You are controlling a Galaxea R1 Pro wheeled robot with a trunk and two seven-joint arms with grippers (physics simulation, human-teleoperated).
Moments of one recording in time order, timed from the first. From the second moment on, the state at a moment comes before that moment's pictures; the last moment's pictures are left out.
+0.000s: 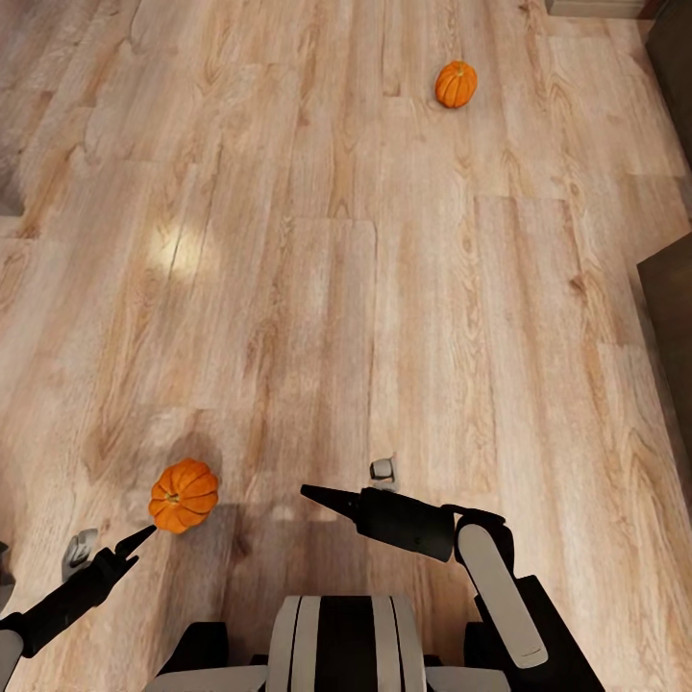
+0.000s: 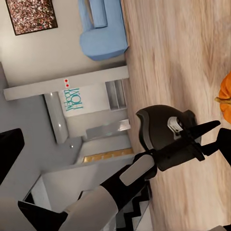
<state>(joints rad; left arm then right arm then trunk) -0.33 0.29 0.58 -0.80 0.54 0.59 -0.78 -0.35 0.05 0.24 -1.59 -0.90 0.95 0.60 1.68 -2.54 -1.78</state>
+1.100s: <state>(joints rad) -0.33 0.29 0.57 -0.80 0.54 0.59 -0.77 -0.35 0.06 0.24 -1.59 -0.90 0.94 0.60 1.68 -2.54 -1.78</state>
